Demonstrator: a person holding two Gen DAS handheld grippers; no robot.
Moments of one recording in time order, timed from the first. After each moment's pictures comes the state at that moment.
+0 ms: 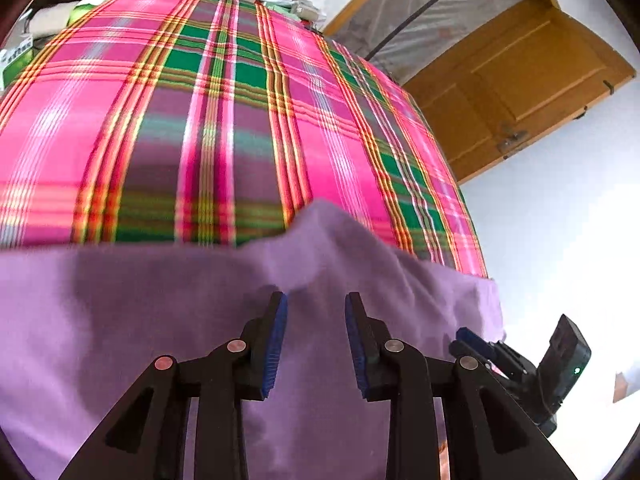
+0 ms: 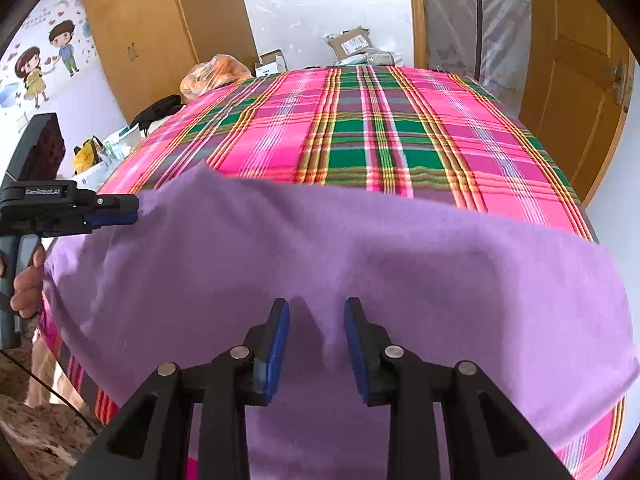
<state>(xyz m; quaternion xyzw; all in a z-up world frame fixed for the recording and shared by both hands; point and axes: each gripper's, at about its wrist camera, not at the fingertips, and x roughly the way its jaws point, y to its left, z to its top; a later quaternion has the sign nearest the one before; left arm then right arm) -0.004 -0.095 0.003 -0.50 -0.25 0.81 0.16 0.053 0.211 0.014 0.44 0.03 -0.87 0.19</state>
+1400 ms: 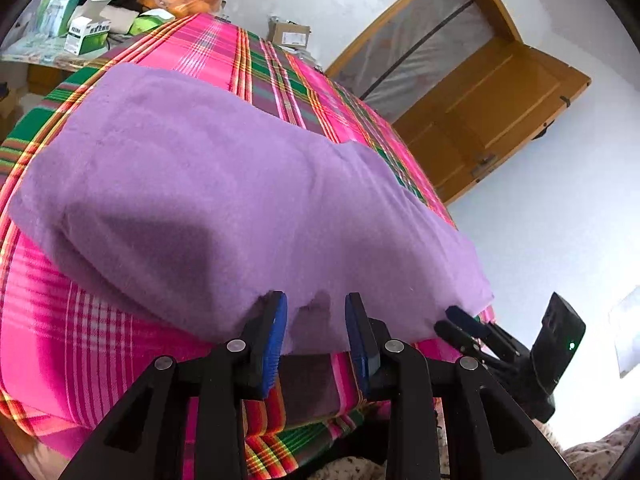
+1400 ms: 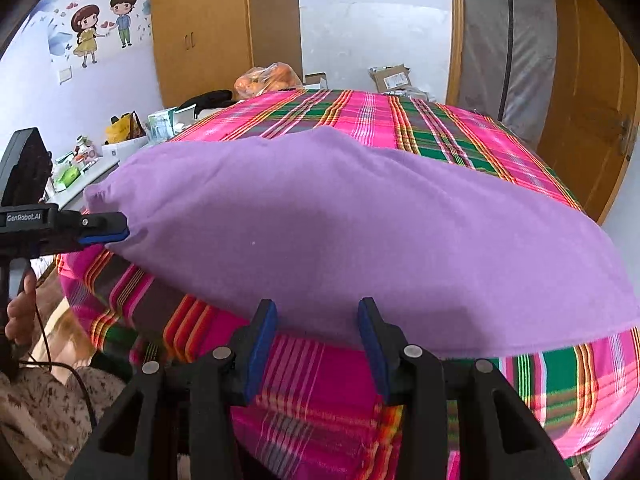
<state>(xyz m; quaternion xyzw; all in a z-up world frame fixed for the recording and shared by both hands) 0.180 -0.154 -0.031 -0.39 -0.29 0.86 0.16 0.175 0.149 0.005 0.38 0.08 -0.90 0.22</state>
